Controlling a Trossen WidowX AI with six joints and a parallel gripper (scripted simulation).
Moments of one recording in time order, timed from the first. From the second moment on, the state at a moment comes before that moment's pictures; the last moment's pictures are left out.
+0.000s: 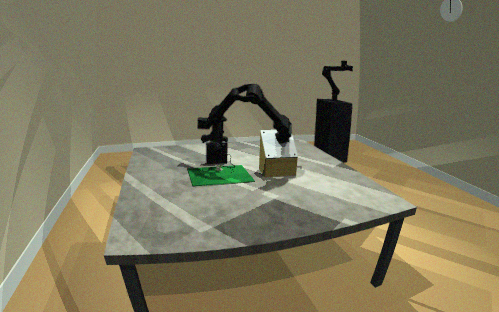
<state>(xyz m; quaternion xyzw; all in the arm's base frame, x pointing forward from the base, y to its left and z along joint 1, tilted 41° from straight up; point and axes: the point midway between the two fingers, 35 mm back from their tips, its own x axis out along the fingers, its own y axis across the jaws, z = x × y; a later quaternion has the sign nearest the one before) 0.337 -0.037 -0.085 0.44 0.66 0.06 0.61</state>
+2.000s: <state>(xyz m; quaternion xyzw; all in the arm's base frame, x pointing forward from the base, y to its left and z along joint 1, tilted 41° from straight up) 0.341 -0.019 -0.105 0.43 0.66 0.06 0.61</state>
